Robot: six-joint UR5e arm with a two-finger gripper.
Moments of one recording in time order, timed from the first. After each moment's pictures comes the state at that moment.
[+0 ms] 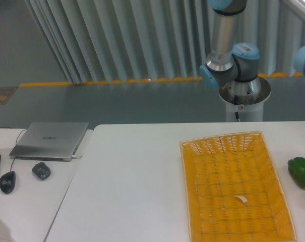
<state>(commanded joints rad) 2.83 -1.90 -1.56 -1.16 1.57 2.17</state>
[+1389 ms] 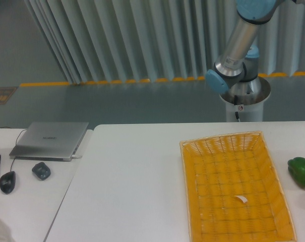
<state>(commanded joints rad) 2.98 -2.00 -1.57 -1.10 1.54 2.45</state>
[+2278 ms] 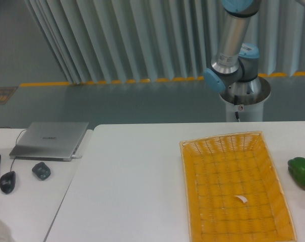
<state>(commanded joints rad) 2.82 -1.85 -1.57 -1.23 1.49 2.12</state>
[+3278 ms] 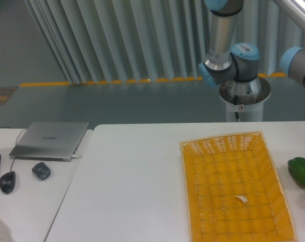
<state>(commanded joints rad) 2.57 -1.90 -1.52 -1.24 1.61 1.92</state>
